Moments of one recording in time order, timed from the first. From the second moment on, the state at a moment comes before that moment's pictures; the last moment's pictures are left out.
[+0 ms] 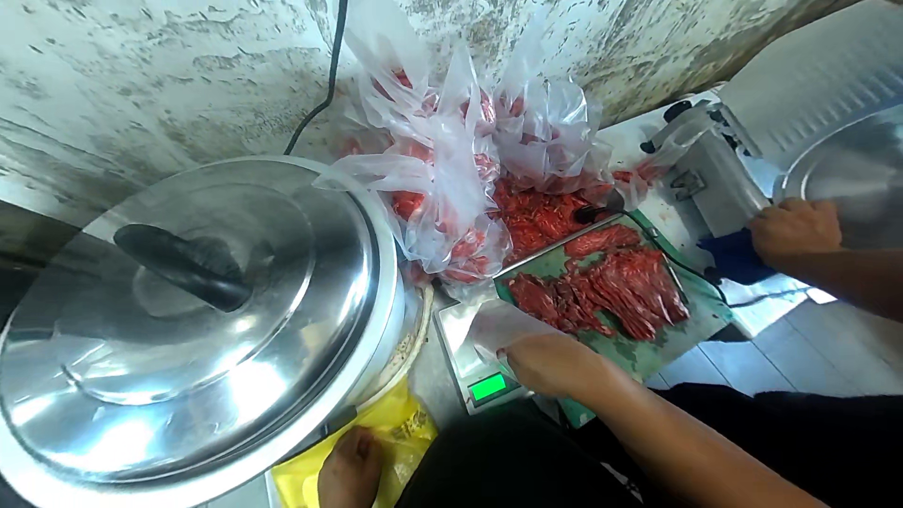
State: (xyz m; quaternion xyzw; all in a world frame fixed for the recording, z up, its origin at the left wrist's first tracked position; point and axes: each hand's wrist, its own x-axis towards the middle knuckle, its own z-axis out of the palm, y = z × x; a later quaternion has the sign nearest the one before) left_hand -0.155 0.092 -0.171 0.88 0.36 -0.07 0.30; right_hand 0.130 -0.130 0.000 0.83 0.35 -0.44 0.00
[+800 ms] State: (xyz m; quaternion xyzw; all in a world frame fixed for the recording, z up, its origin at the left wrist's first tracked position) left_hand 0.020 -0.008 -0.017 0.94 -0.08 0.13 0.29; right_hand 0.090 -0.204 0.010 0.84 0.24 -0.16 -0.45
